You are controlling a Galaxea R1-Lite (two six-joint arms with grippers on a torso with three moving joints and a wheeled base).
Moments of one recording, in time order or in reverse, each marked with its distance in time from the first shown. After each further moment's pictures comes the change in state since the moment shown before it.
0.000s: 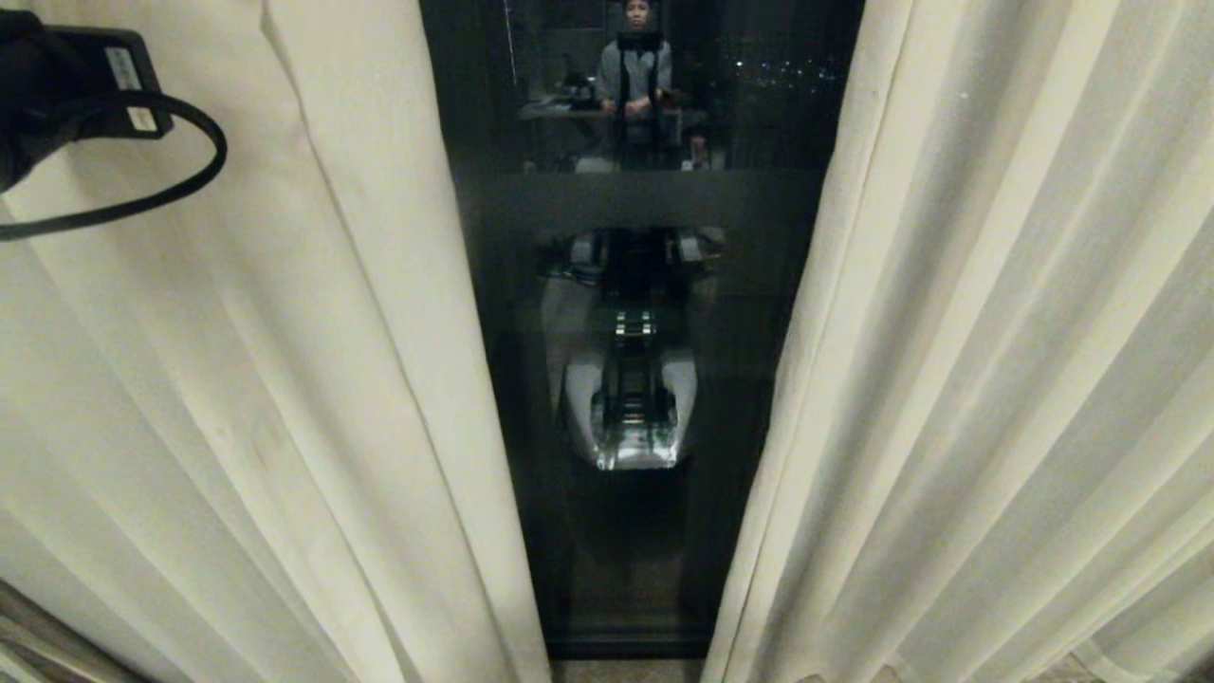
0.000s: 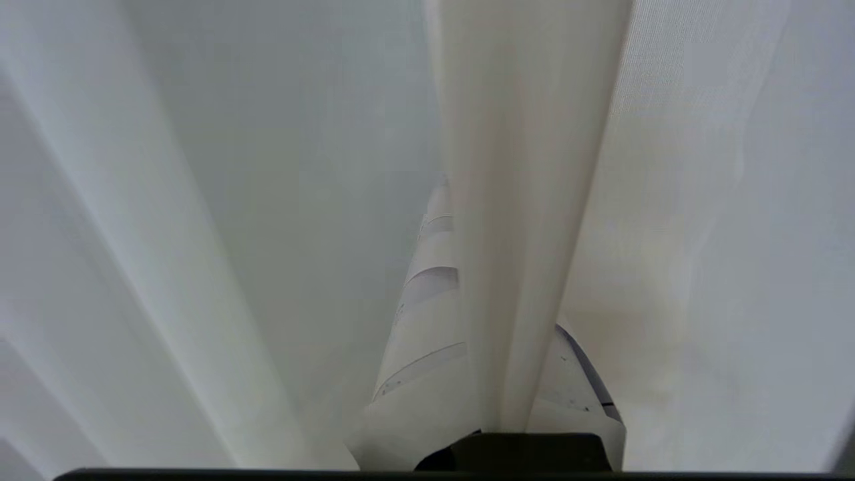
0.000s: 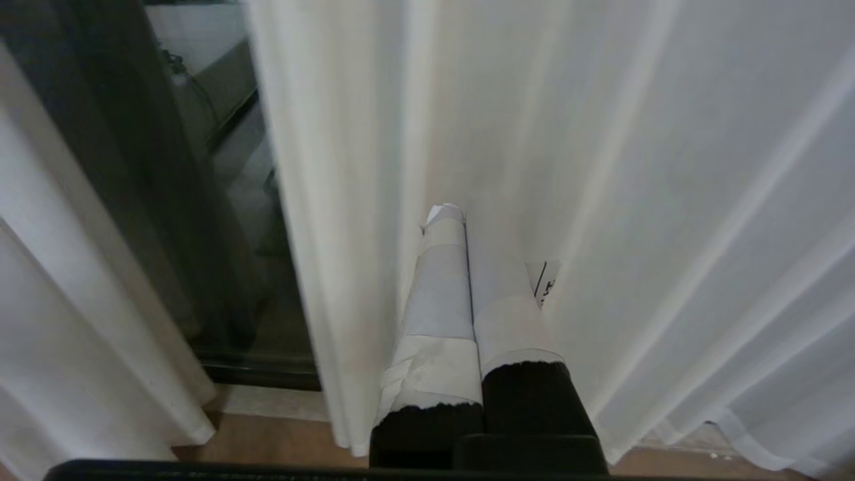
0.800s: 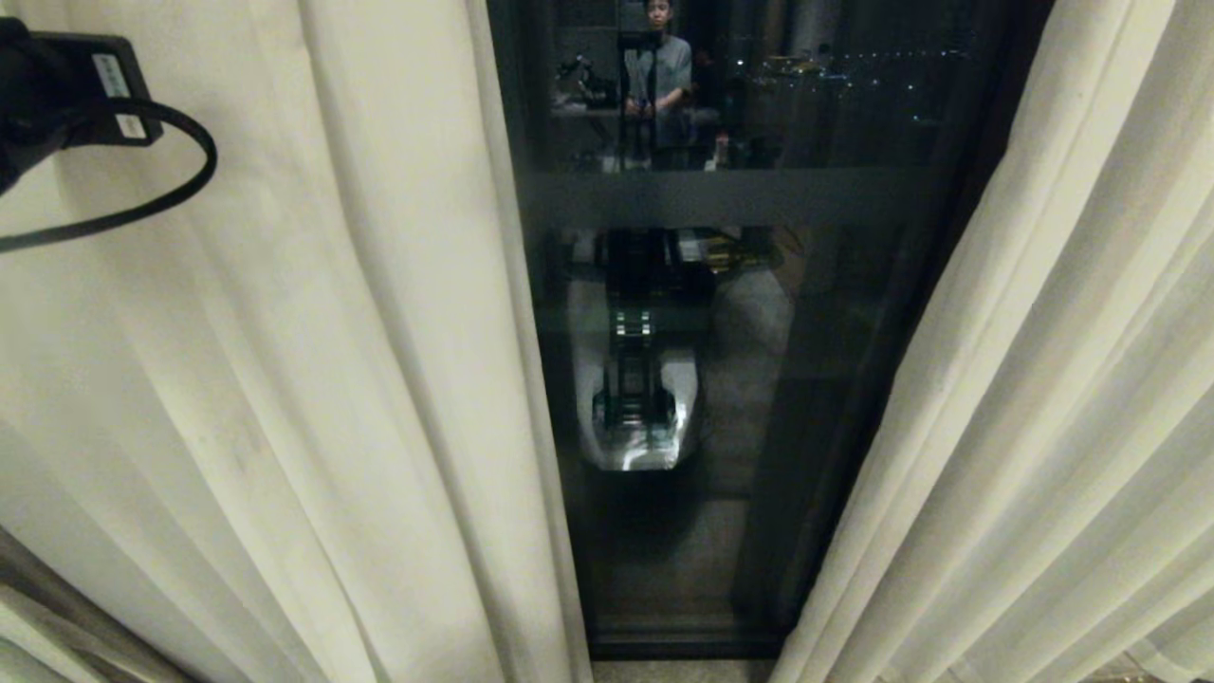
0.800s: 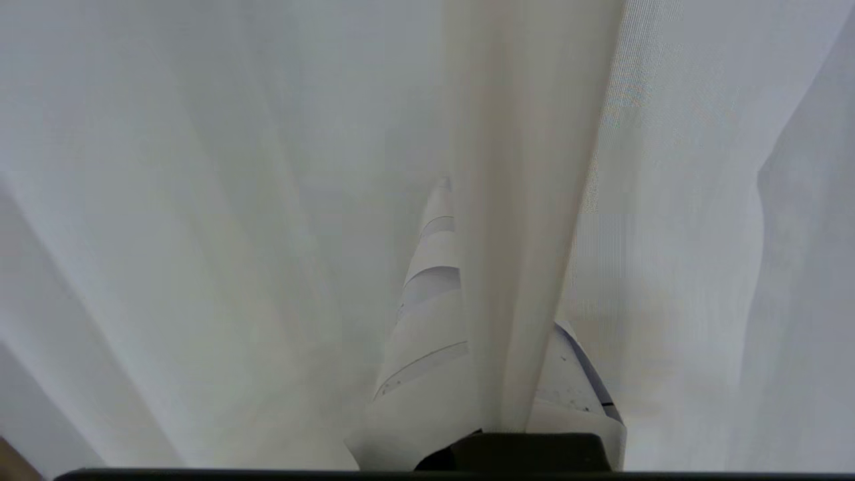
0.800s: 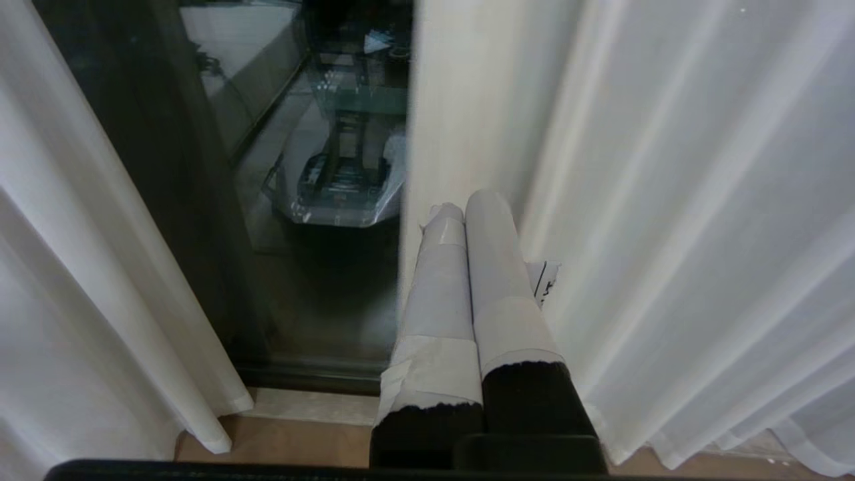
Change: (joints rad) left arm 0.003 -0.023 0.030 0.000 0.001 -0.003; right arm 0.000 0.000 0.000 0.000 0.000 0.000
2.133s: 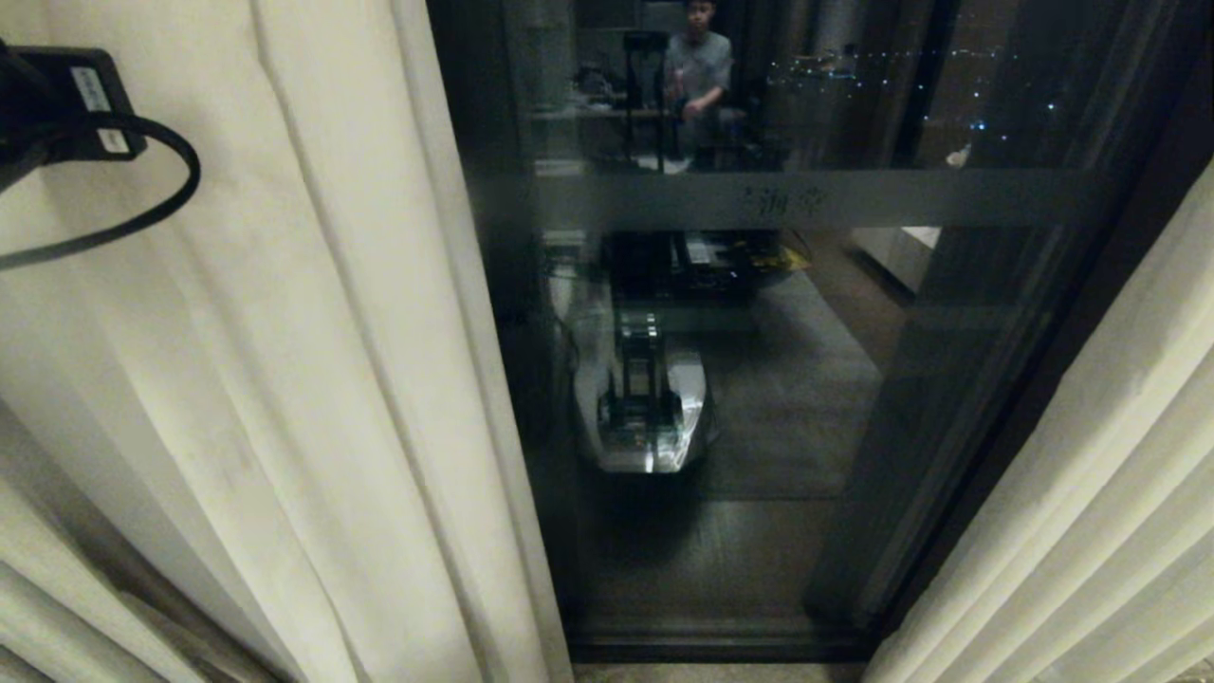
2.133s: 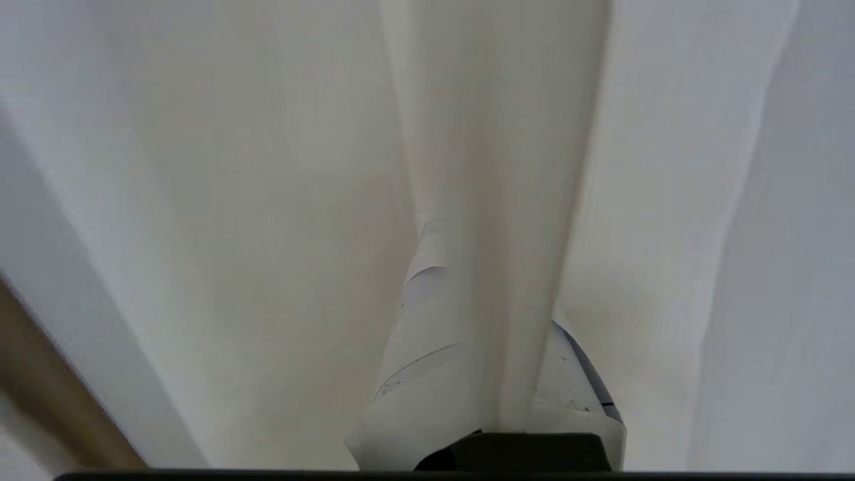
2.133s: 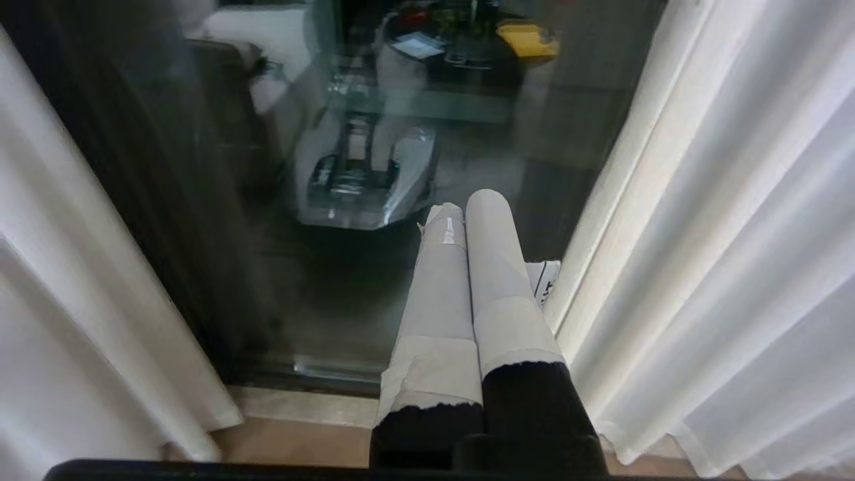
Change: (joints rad) left arm 0.002 -0.035 0.044 0.002 0.001 -0.021; right arm 0.000 0.000 0.000 0.000 0.000 0.000
